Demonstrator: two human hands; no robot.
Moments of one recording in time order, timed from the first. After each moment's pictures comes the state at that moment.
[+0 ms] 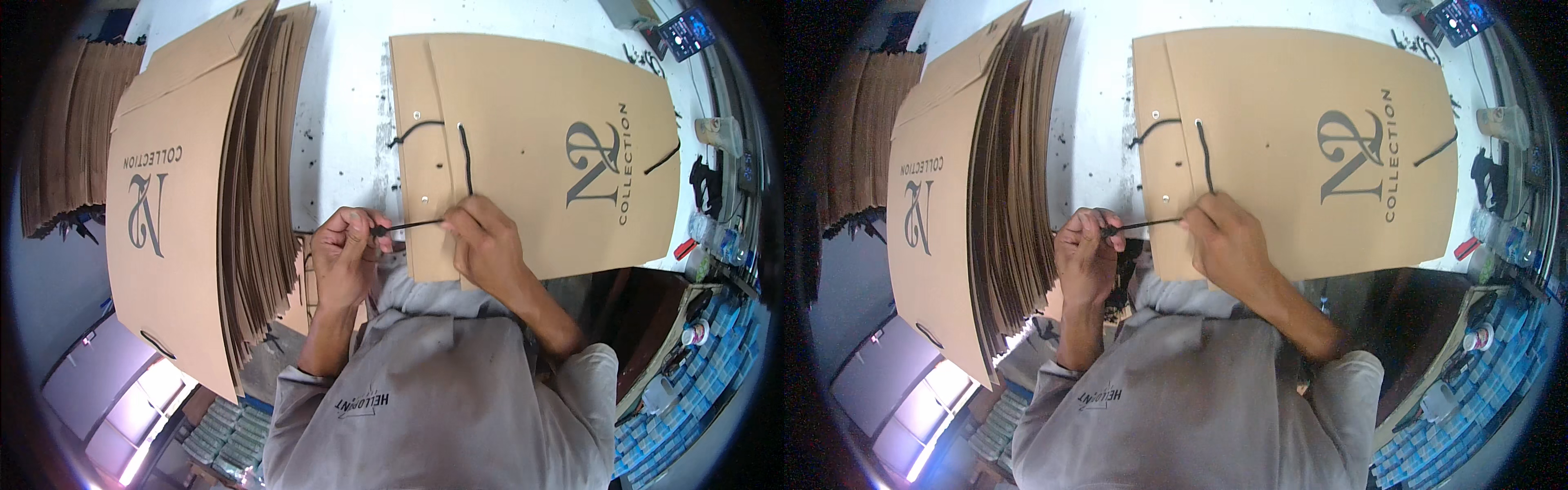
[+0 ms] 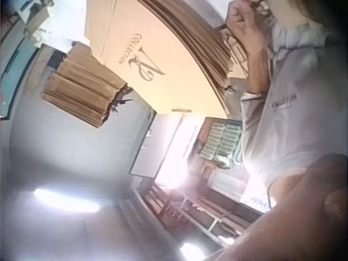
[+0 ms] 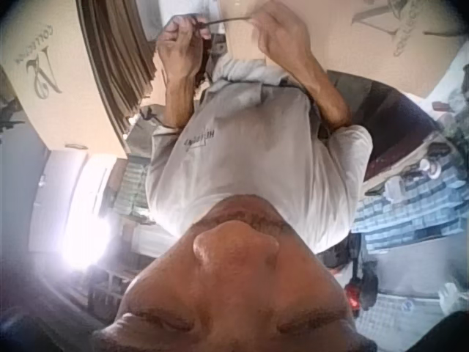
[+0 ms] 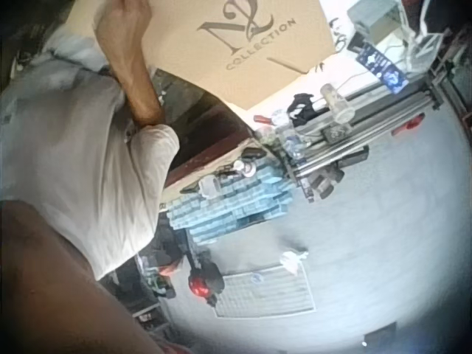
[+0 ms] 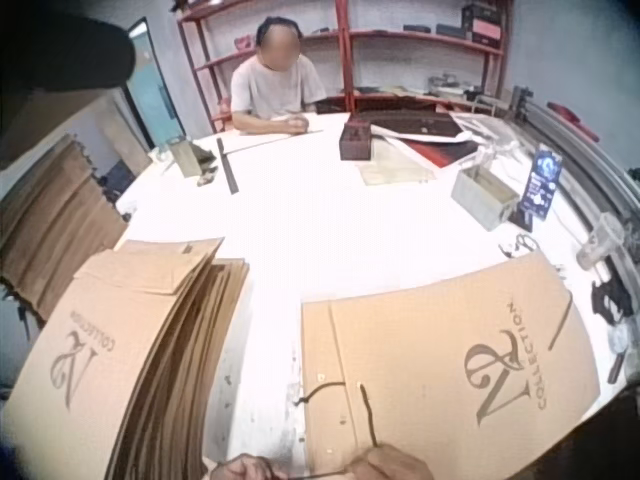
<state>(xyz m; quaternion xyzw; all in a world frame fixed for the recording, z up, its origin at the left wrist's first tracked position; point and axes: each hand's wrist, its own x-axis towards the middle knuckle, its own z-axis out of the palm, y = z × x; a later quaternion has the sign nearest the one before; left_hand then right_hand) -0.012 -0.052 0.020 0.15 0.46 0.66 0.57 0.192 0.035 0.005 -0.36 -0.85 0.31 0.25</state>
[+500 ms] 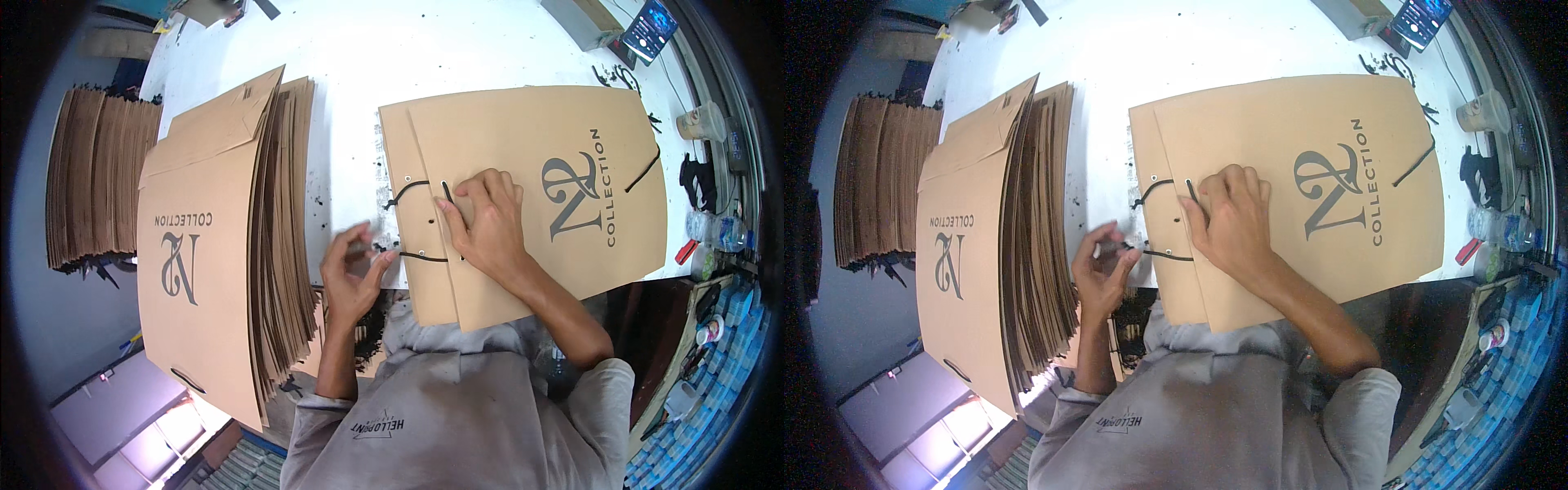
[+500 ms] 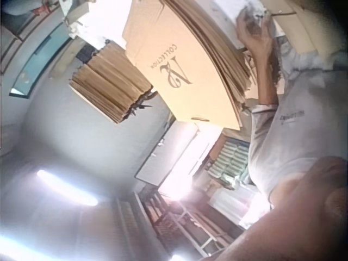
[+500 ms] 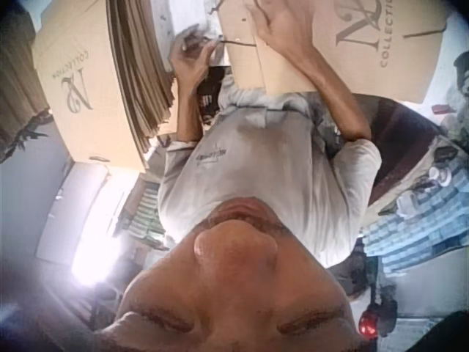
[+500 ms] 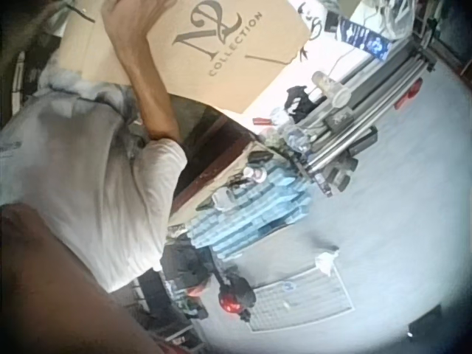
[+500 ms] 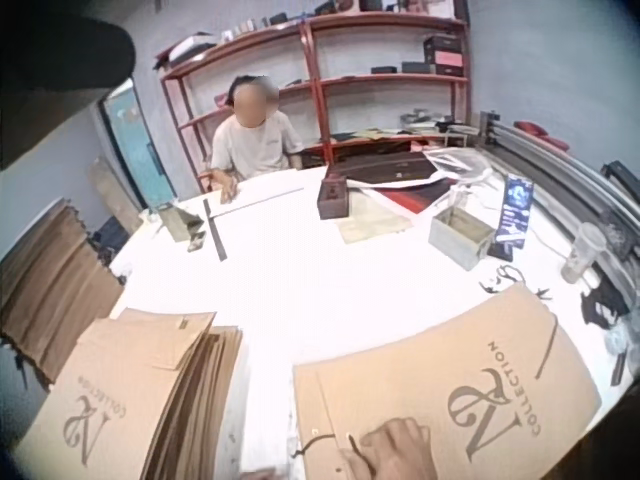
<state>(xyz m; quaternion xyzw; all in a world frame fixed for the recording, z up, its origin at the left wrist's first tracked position) -0.034 -0.015 -0.001 0.44 0.70 0.46 0.33 0.173 0.104 0.010 -0.48 -0.80 0.20 0.31</state>
